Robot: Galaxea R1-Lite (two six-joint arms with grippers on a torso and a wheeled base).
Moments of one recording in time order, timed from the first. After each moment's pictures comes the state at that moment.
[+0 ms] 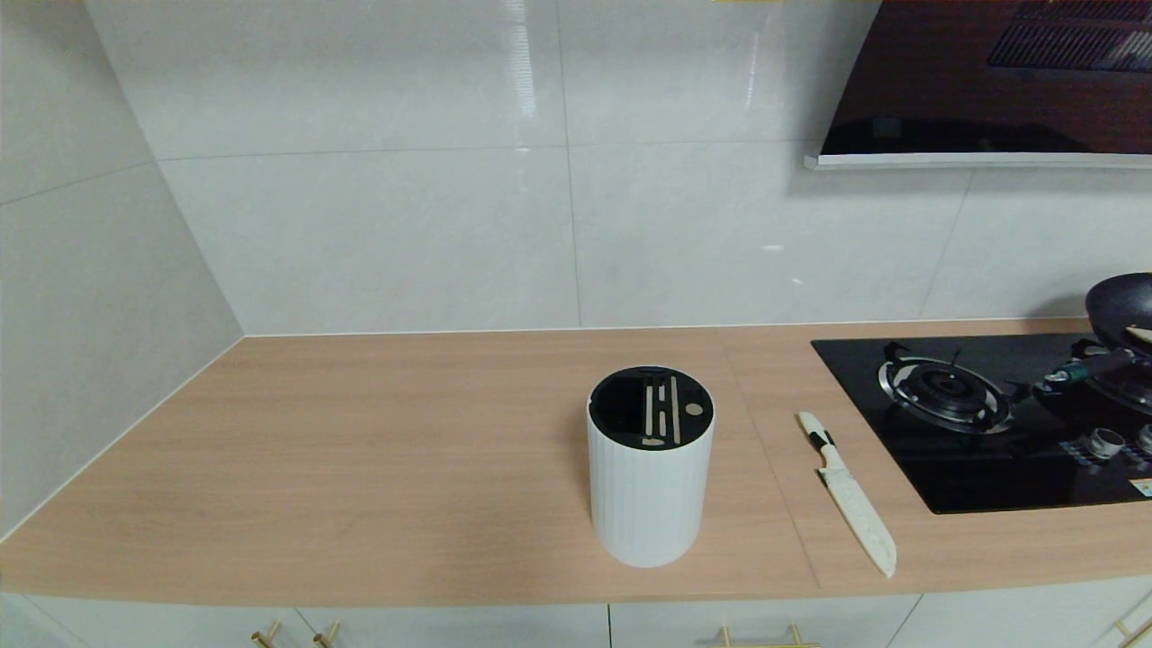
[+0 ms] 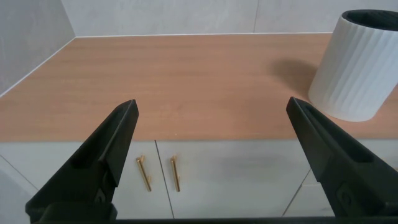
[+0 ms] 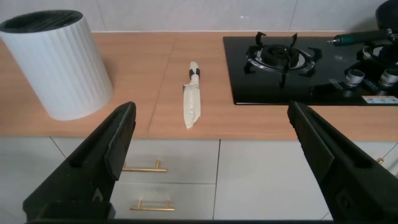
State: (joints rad) left arm 0.00 0.00 0.00 -0.01 0.01 0.00; right arm 0.01 0.03 -0.01 0.00 0.03 -0.01
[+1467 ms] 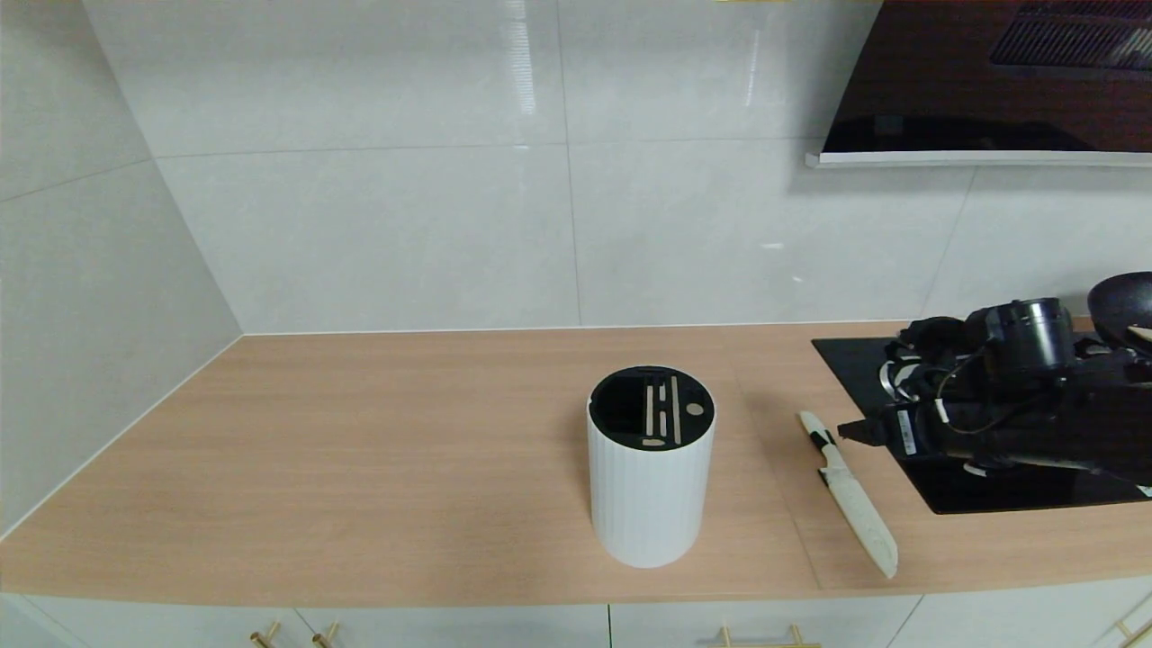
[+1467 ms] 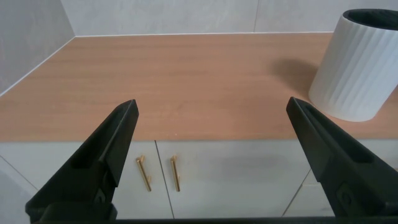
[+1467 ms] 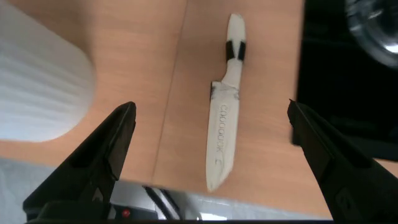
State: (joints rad) left arm 0.00 0.00 0.00 -0.01 0.01 0.00; right arm 0.14 1.83 -0.85 -0.31 0.03 -0.02
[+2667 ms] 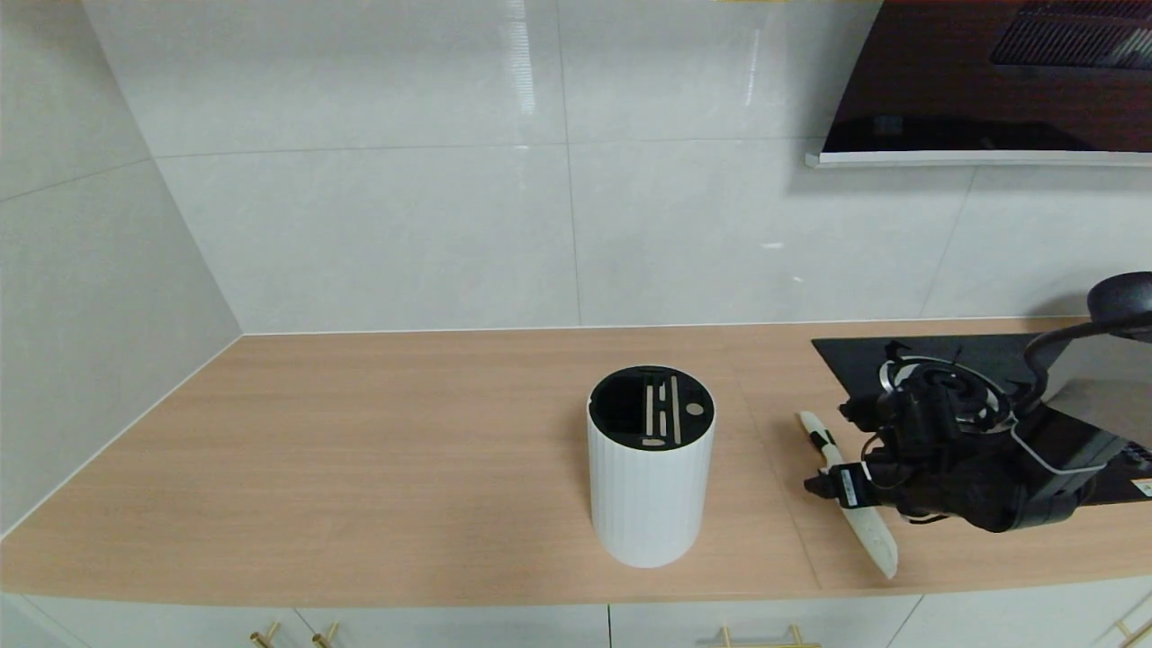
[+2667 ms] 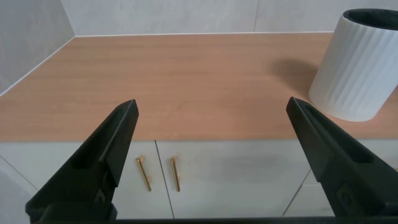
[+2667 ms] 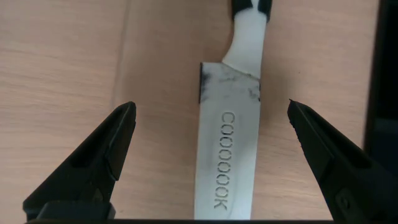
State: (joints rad) left arm 0.00 0.00 0.00 -0.01 0.01 0.00; right arm 0.12 2.26 -0.86 -0.64 0.00 -0.03
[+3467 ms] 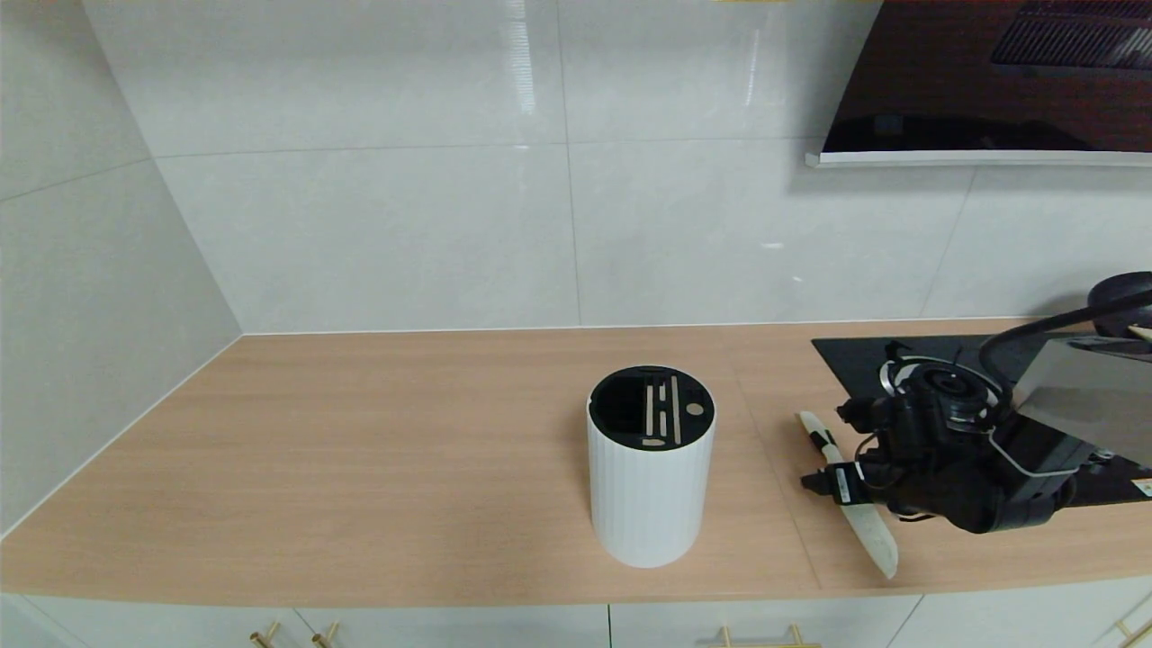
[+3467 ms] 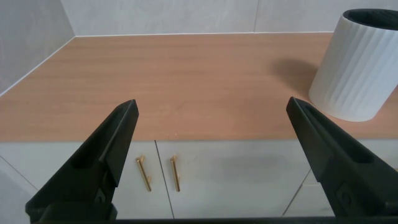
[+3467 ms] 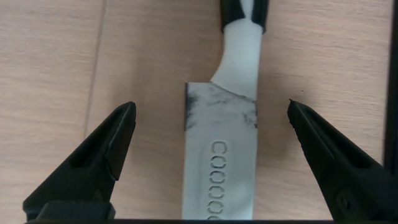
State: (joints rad) left arm 0.00 0.00 0.00 -0.01 0.01 0.00; right arm 0.10 2.35 -0.92 -0.70 0.00 -0.02
